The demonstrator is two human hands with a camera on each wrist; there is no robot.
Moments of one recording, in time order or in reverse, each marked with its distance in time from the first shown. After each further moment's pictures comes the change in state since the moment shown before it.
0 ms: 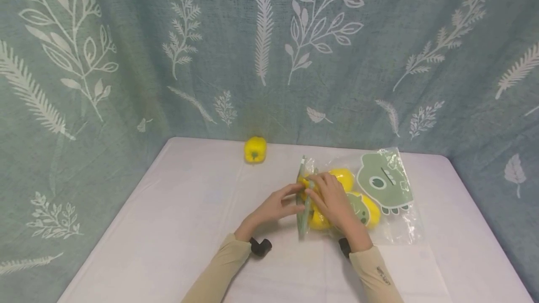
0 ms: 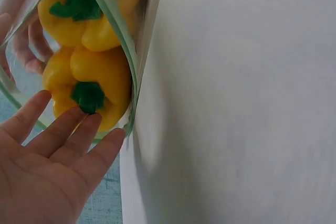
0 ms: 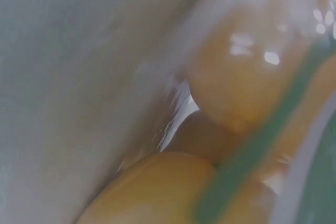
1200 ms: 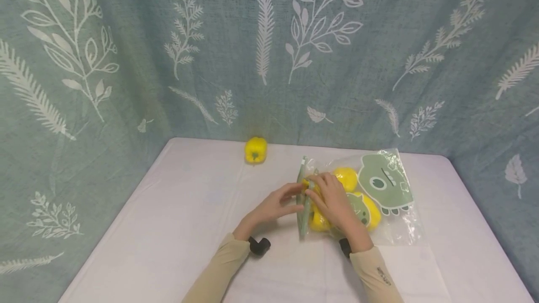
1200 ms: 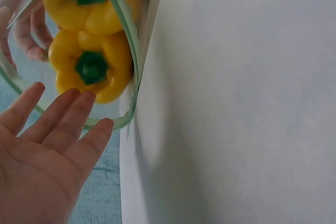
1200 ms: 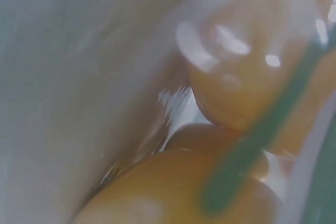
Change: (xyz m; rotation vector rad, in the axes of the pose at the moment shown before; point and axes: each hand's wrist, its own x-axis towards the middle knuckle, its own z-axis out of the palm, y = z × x) left_hand -0.002 -0.006 -0.003 -0.015 -0.011 0.035; right_hand -0.003 -0.002 0.002 -0.001 -0.005 0.028
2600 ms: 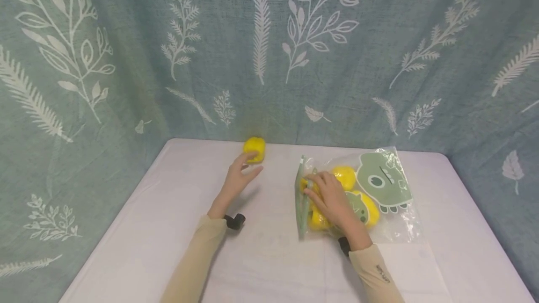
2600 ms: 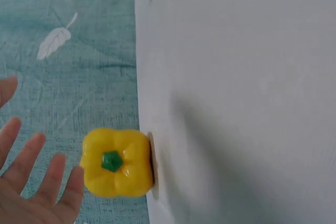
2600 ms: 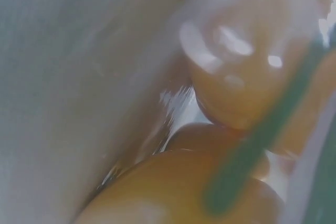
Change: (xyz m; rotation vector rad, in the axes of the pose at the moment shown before) left_hand 0.004 -0.024 -0.088 0.127 0.523 -0.033; right_hand 0.001 0.003 0.001 0.008 0.036 -0.048
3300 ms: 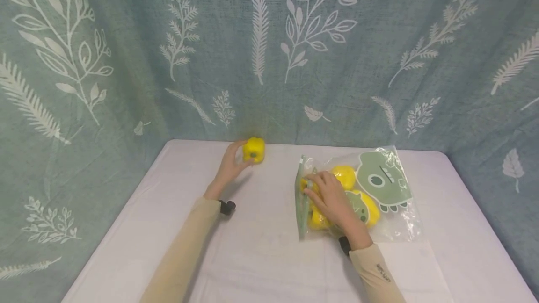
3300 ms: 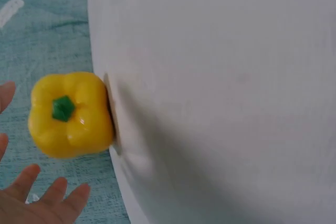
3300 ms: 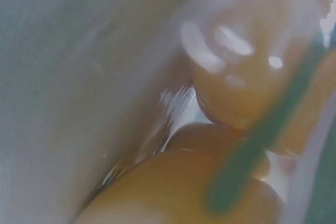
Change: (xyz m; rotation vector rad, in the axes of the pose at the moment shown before) left_hand 0.035 -0.029 -0.024 0.125 0.012 0.053; right_hand 0.000 0.001 0.001 -0.017 -0.005 -0.003
